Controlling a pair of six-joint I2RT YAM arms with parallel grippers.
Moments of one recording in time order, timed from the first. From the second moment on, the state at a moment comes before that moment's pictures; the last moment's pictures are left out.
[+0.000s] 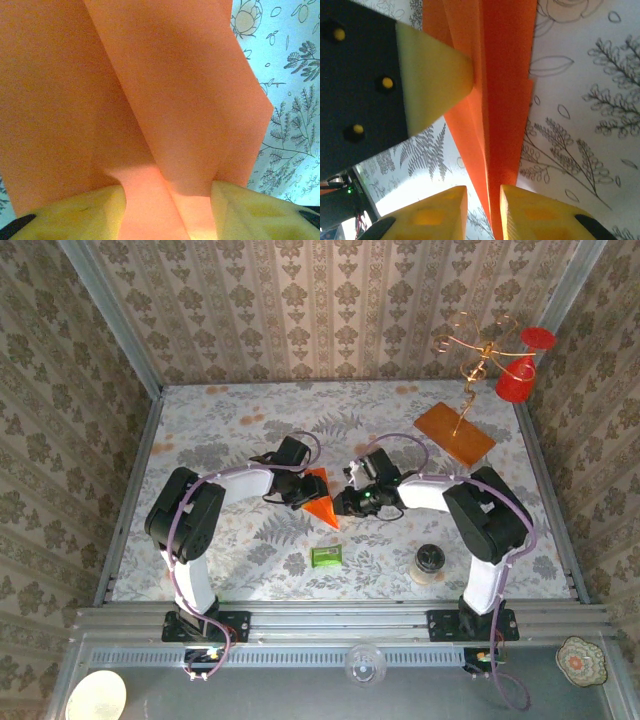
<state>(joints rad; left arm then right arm) -0.60 1.85 1.09 -0.36 0.31 -0.81 0.52 1.85 0.96 -0.09 -0.61 0.54</state>
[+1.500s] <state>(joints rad) -0.55 1.77 1.08 -0.17 0.50 -0.78 0.51 1.94 1.01 -0.14 -0.63 0.55</state>
